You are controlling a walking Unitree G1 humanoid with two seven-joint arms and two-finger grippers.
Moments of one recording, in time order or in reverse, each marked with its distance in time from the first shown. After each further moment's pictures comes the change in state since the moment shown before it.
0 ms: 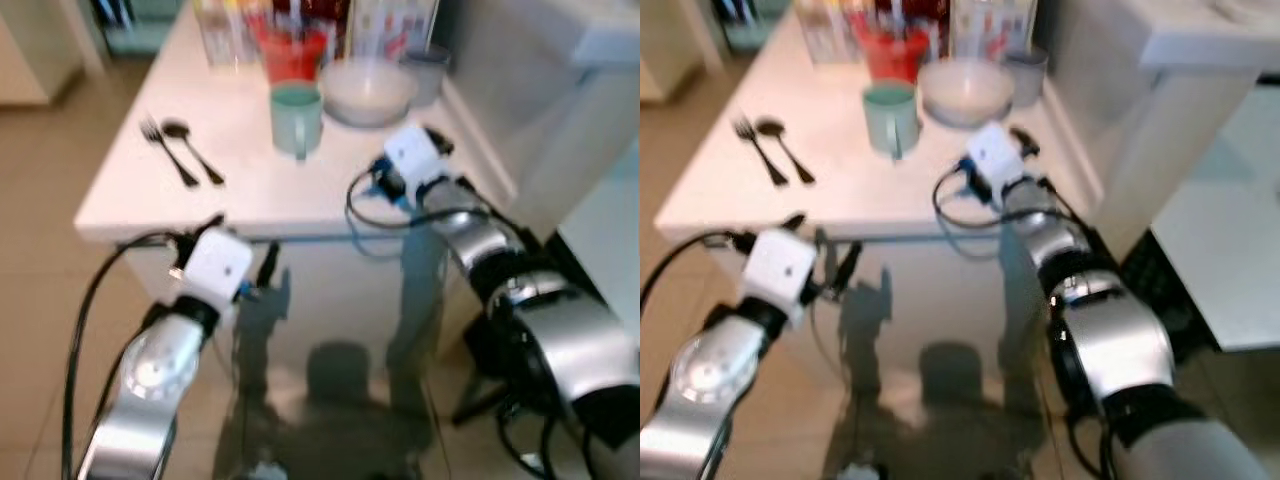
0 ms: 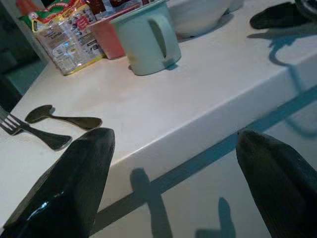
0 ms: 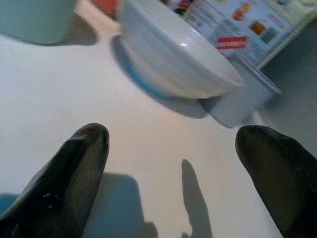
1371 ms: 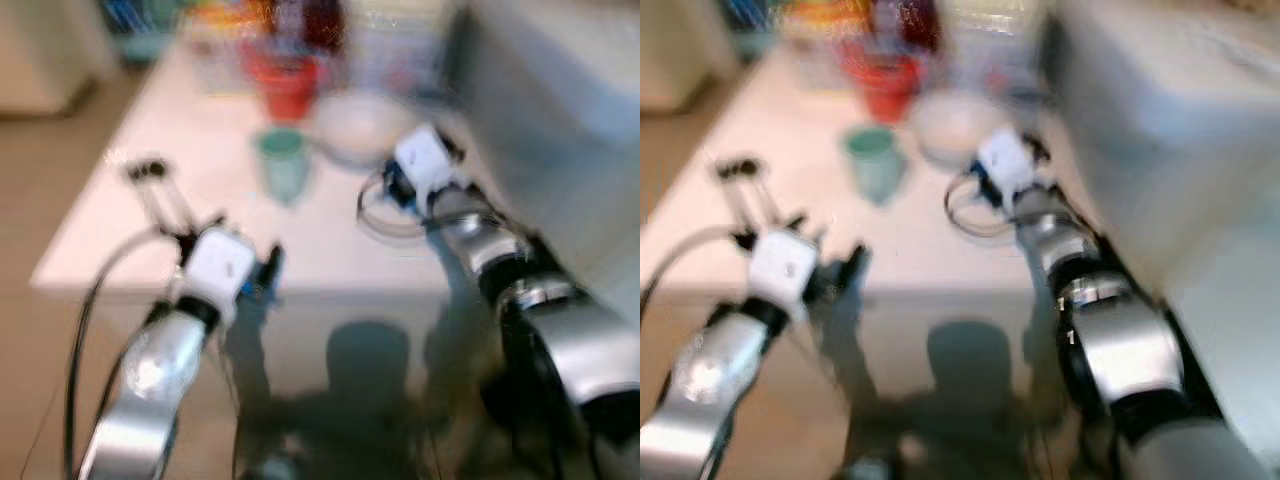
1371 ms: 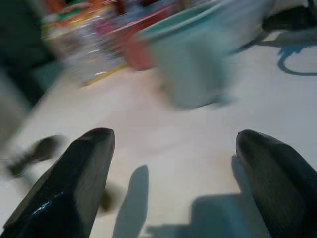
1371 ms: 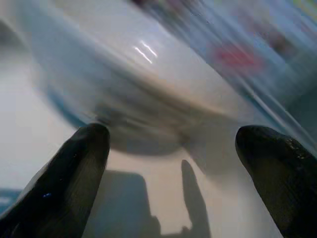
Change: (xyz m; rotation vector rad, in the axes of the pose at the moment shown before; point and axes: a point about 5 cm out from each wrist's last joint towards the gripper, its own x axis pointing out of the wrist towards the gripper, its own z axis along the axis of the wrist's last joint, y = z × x) left arm 0.000 0.003 0.000 -0.001 -0.004 0.015; right arm 0.002 -0.001 0.005 0.001 -0.011 -0.005
